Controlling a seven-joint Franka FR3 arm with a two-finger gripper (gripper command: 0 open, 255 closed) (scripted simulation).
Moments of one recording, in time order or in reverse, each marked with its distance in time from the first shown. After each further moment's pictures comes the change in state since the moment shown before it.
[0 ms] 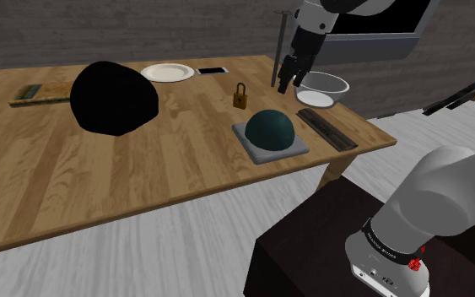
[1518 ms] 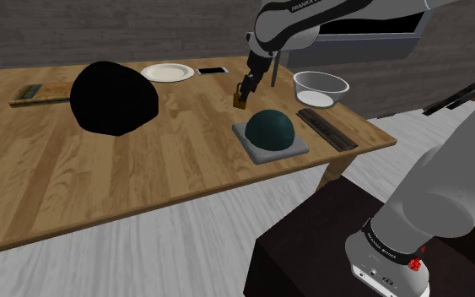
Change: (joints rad) arm 0.061 0.476 -0.031 0.206 0.015 0.357 -0.298
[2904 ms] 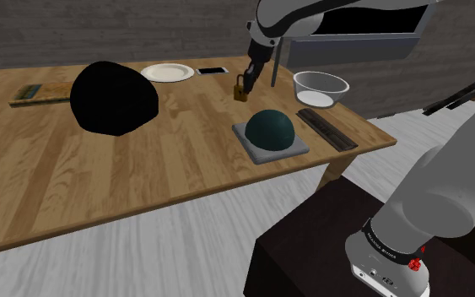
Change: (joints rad) arm -0.001 -0.022 0.000 0.056 -0.007 -0.078 0.008
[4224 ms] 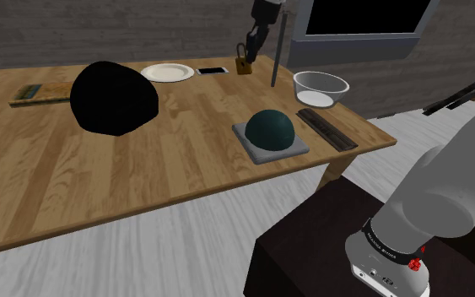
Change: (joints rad) arm -0.001 -0.021 0.000 0.245 -0.012 -0.265 0.022
